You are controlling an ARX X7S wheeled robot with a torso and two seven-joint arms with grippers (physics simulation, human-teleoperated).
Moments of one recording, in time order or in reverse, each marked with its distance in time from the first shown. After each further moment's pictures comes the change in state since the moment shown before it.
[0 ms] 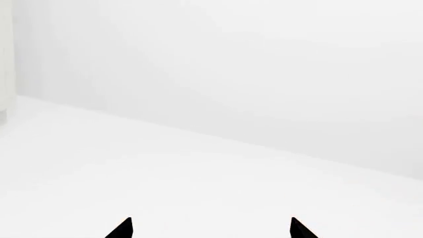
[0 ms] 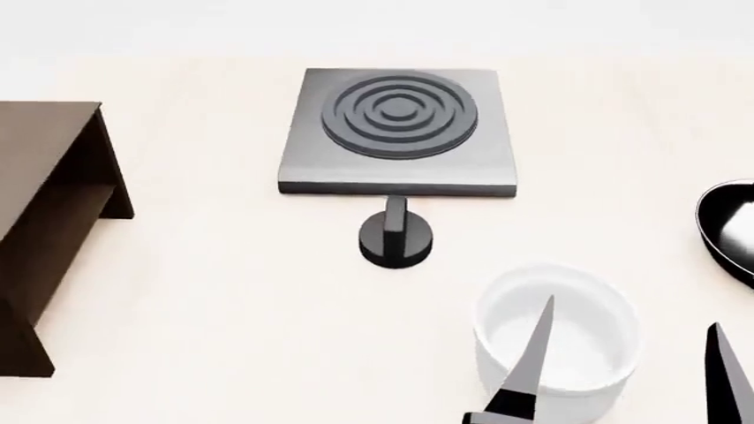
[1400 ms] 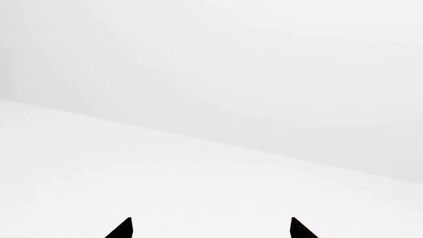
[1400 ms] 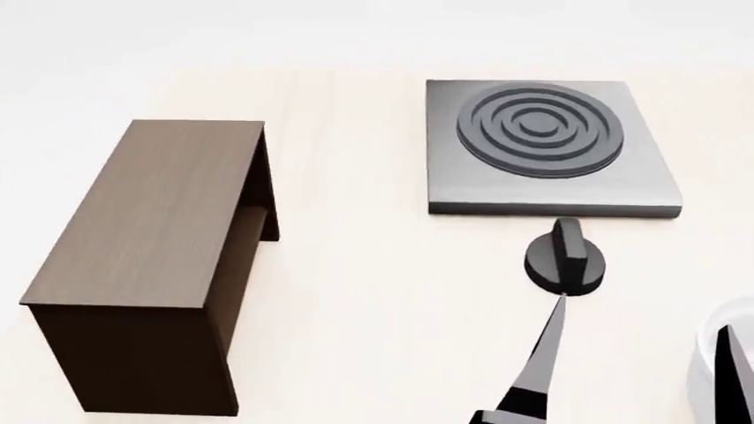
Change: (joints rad) left arm 0.010 -0.040 0.041 -0.029 -0.040 0.041 -0.019; right arm -0.006 0.044 -0.009 0.018 0.062 -0.062 0.070
